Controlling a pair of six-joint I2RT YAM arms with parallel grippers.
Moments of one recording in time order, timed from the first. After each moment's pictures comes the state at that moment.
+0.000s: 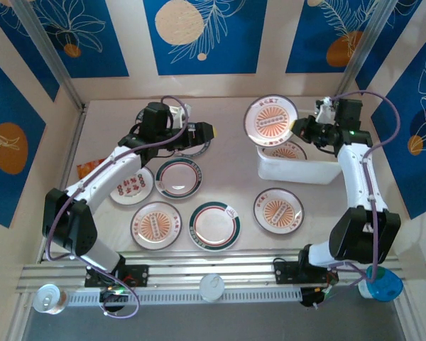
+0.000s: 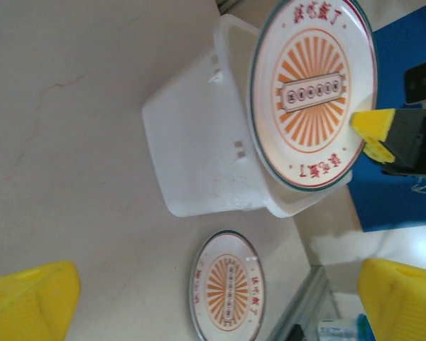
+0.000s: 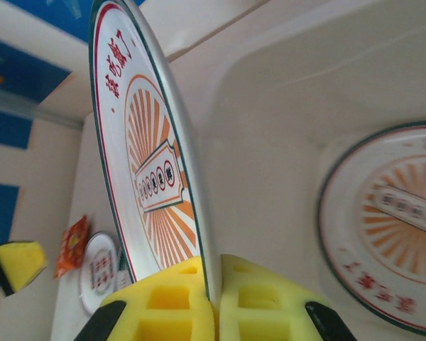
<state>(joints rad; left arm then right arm) -0.47 1.55 1.30 -0.28 0.56 -0.65 -0.21 1.39 1.28 -0.65 -0.67 0.37</state>
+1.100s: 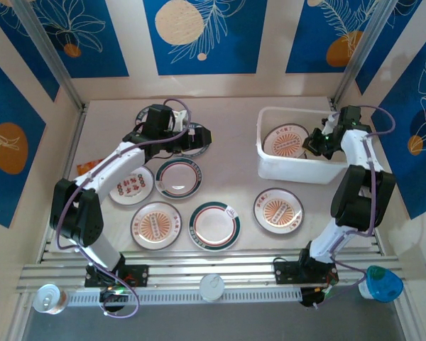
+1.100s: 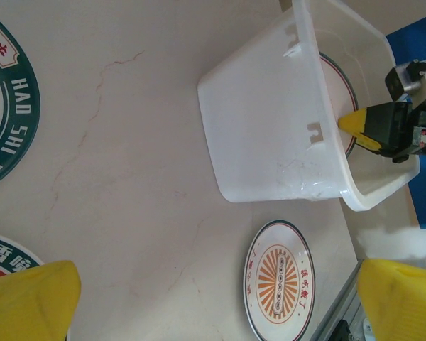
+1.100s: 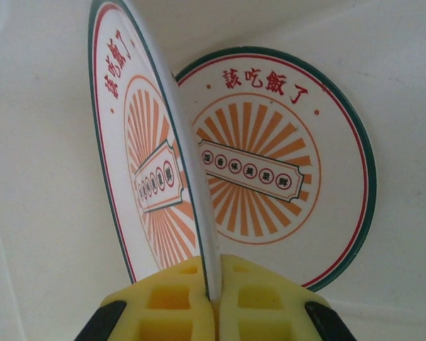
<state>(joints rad) -0.44 1.64 1.32 -0.35 0.54 -0.56 -0.30 1.75 1.38 -0.83 -0.52 0.23</state>
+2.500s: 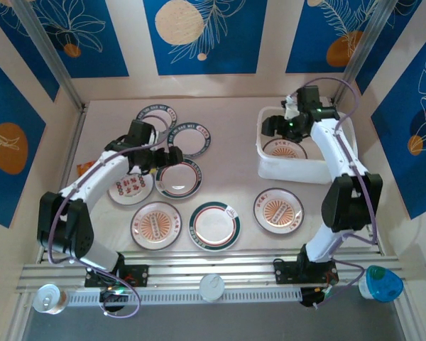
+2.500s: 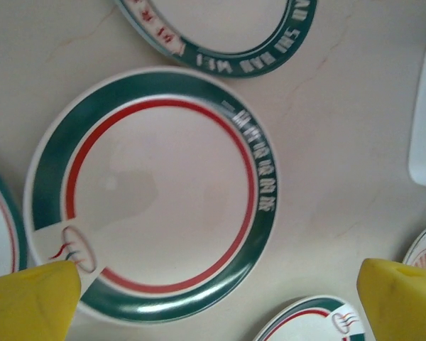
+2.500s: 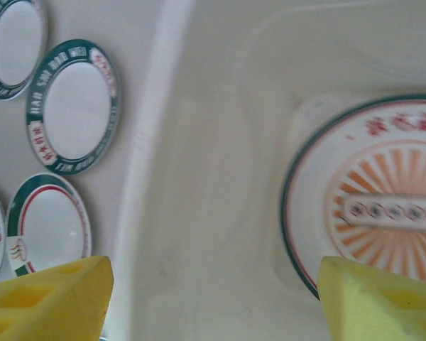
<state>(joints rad) -0.30 1.50 1.14 -0.67 0.28 -0.50 0.08 1.72 1.58 -0.88 -0.38 0.20</state>
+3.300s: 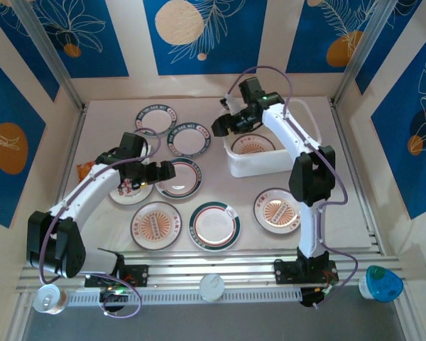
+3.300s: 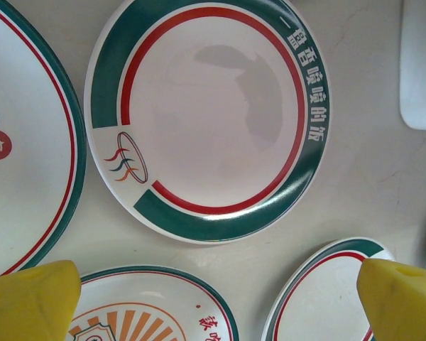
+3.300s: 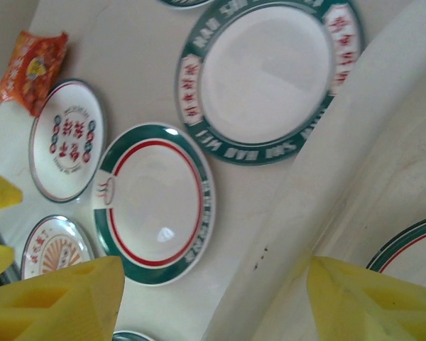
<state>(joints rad) -0.27 1.36 1.01 -0.76 0.28 -0.47 0.38 2.09 2.00 -0.98 -0.56 0.03</state>
